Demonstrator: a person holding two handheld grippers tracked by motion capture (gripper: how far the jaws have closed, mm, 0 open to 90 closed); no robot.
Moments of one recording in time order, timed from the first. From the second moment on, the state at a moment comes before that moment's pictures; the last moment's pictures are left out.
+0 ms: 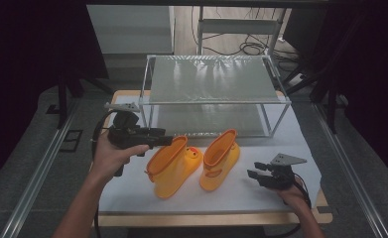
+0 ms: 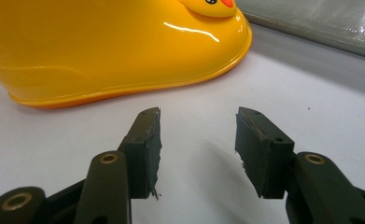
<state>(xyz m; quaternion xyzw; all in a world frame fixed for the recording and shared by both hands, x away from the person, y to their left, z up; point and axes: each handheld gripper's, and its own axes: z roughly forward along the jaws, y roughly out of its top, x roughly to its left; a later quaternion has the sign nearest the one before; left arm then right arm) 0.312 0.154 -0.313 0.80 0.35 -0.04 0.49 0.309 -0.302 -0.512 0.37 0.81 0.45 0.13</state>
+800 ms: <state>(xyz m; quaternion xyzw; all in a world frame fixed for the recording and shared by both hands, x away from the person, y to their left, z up) 0.351 0.076 -0.300 0.83 0.33 -0.10 0.43 0.311 -0.303 -0.513 0.38 0.80 0.44 0.13</state>
